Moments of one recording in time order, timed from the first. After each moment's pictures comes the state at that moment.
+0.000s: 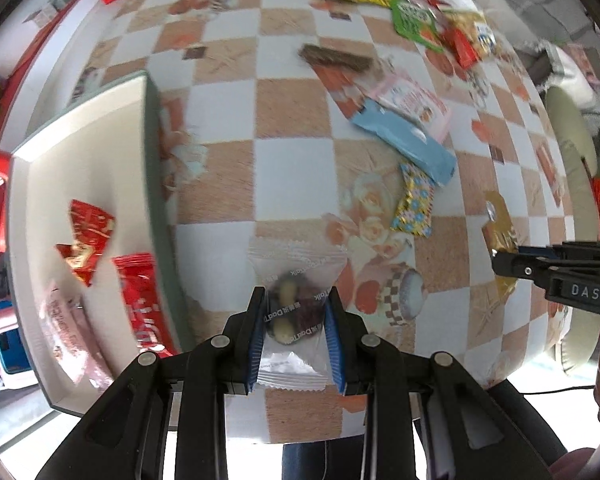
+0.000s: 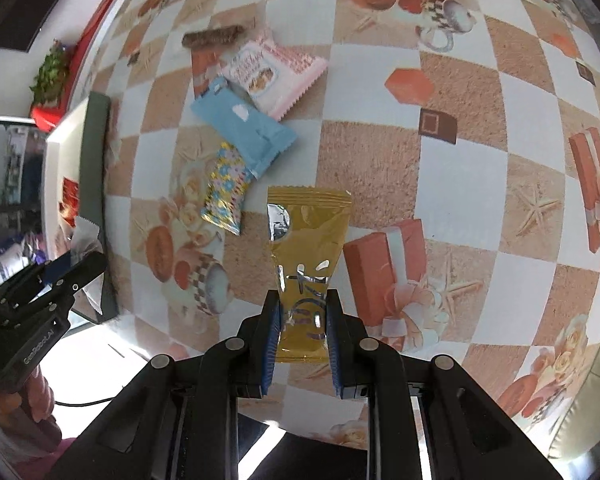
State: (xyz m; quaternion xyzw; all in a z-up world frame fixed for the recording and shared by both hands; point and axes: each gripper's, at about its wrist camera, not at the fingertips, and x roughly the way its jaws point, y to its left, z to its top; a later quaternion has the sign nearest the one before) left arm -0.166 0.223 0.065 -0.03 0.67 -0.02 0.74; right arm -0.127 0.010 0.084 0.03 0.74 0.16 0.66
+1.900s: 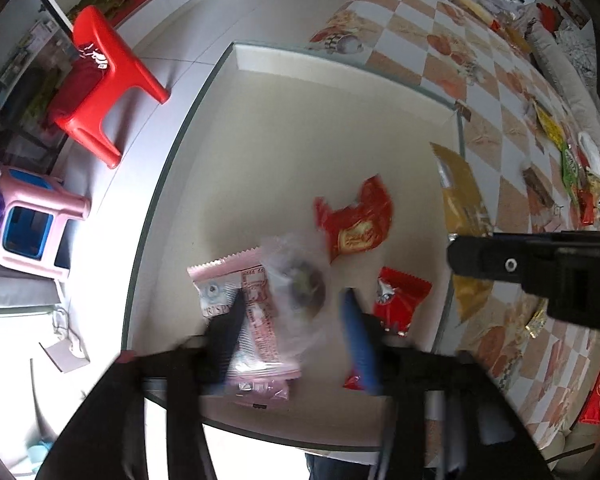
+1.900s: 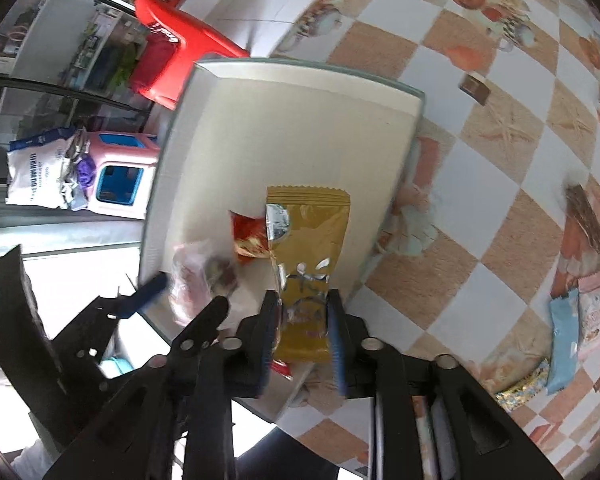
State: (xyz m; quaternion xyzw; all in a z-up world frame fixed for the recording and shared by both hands) left arm -0.207 0.409 0.069 -0.17 0.63 0.18 0.74; right arm -0.100 0.315 0.077 -0.10 0.72 0.34 0.60
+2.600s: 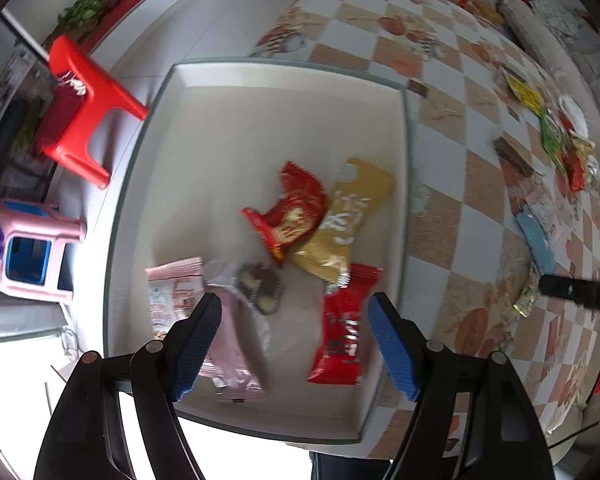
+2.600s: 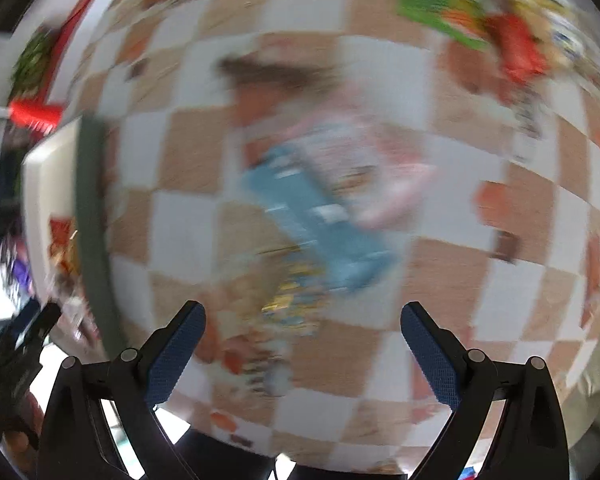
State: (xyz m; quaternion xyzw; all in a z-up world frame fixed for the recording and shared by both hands) left arm -0.192 0.369 0.082 -0.12 0.64 0.14 0.75; right arm -0.062 0.098 0.051 -0.01 0.74 0.11 0.66
